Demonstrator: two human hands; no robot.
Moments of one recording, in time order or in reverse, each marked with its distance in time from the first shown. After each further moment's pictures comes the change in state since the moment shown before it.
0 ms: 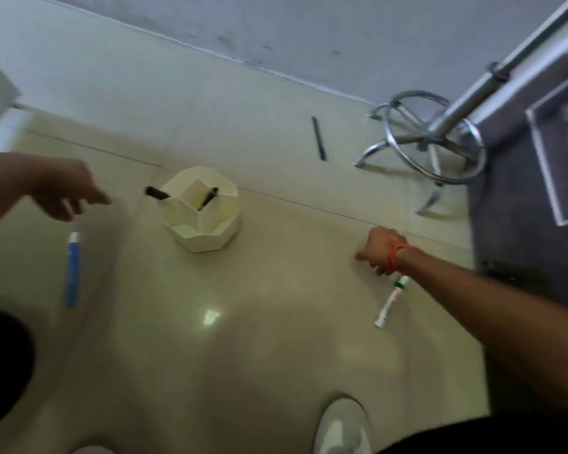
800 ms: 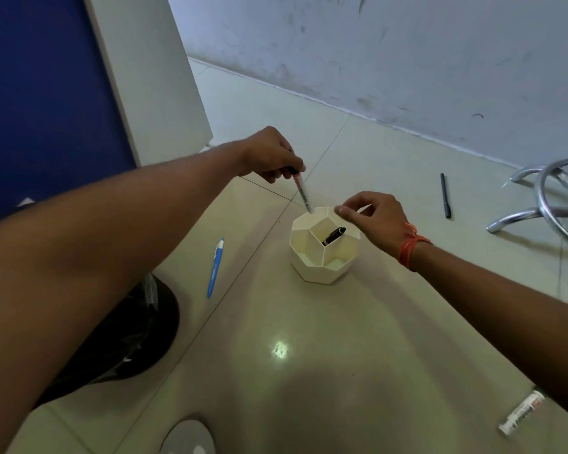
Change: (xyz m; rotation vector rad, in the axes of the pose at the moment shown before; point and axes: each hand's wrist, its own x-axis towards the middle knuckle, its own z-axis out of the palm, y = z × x) left_hand -0.089 0.080 -0.048 -0.431 0.204 0.489; right_hand -0.034 -0.230 -0.008 0.585 0.228 -0.909
